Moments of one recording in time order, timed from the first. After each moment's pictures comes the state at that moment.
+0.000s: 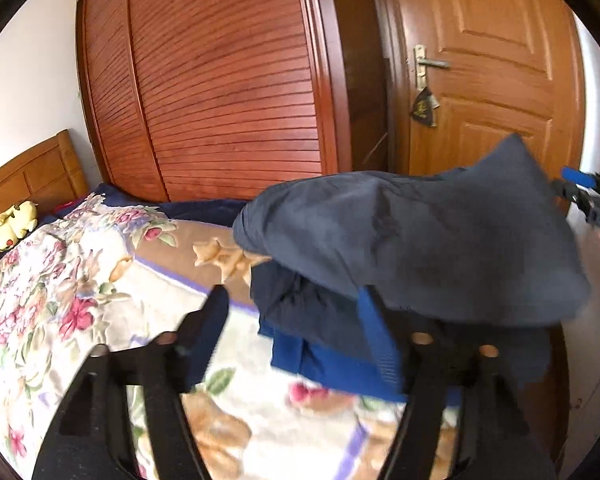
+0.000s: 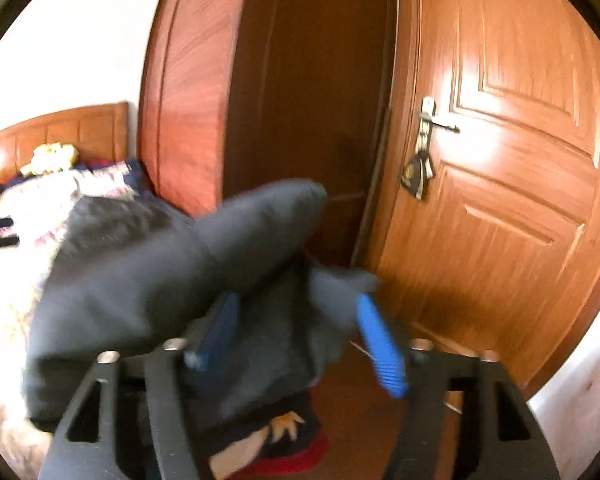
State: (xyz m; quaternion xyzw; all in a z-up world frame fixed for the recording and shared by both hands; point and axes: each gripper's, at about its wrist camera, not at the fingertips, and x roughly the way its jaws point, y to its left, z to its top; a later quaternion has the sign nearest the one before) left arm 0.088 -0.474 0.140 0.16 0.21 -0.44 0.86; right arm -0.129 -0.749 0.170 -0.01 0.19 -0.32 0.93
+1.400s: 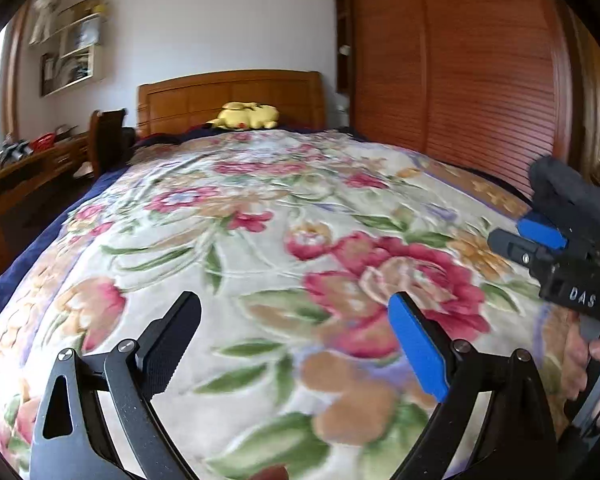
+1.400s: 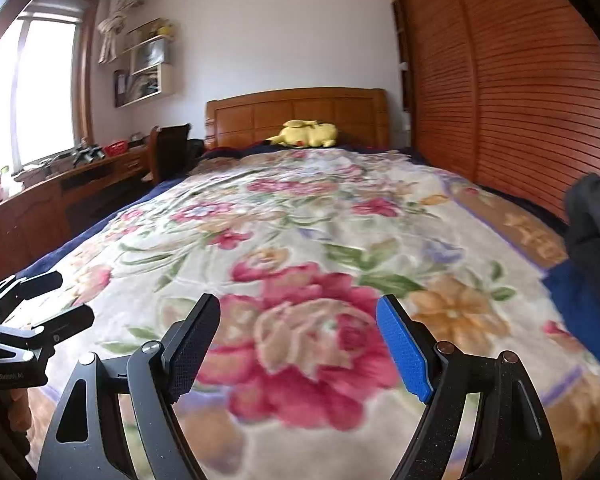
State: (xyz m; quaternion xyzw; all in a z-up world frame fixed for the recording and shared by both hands) left arm 0.036 -0.022 0.029 0.01 0.24 -0.09 0.97; right arm 0.045 -0.397 0.072 -0.01 0.21 0.08 0.97
